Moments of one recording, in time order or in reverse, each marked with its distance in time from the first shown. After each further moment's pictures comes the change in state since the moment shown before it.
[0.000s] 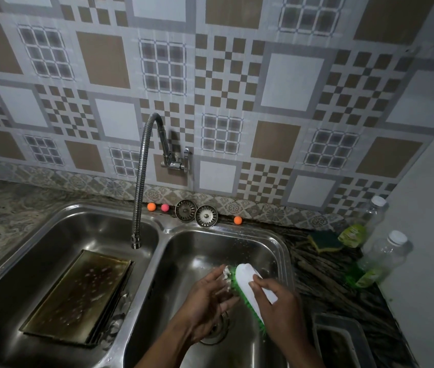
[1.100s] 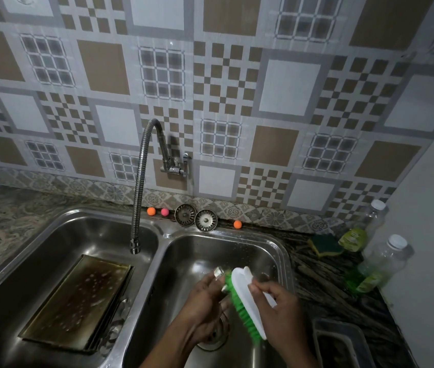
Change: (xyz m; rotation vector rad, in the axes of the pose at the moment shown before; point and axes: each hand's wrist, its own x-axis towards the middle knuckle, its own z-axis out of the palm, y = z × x) left_hand 0.004 0.002 0.012 0.012 0.013 0.056; right_hand 0.003 -0.007 0.000 0.201 -0.017 0.095
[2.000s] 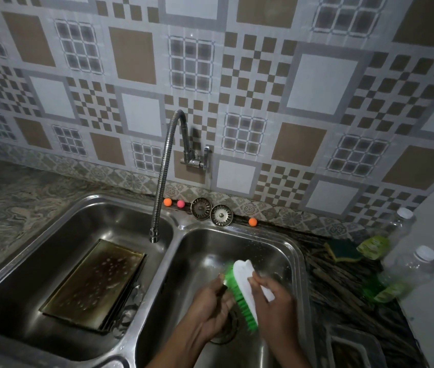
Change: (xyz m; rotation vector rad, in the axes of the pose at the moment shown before) left_hand -0.003 0.000 -0.015 -0.361 0.226 -0.109; right_hand -0.002 0.009 0.040 -0.091 0.051 -0.093
